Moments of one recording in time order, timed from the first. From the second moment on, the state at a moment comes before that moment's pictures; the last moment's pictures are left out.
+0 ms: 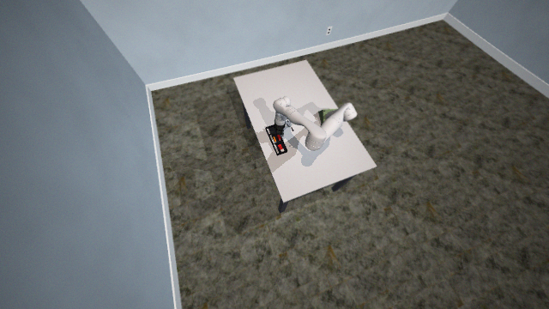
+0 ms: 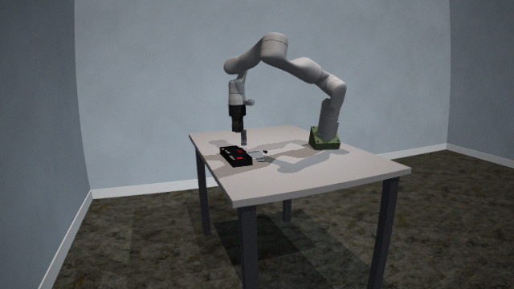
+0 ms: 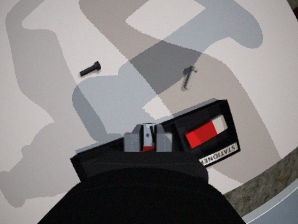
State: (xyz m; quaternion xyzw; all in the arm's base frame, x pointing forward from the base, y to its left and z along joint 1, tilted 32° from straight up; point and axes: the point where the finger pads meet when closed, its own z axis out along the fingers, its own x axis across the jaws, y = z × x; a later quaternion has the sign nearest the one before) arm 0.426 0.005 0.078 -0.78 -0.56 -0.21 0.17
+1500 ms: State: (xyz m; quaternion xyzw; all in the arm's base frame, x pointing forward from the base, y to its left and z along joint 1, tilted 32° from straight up) arm 0.458 0.073 0.120 -0.05 -0.96 -0.26 -0.05
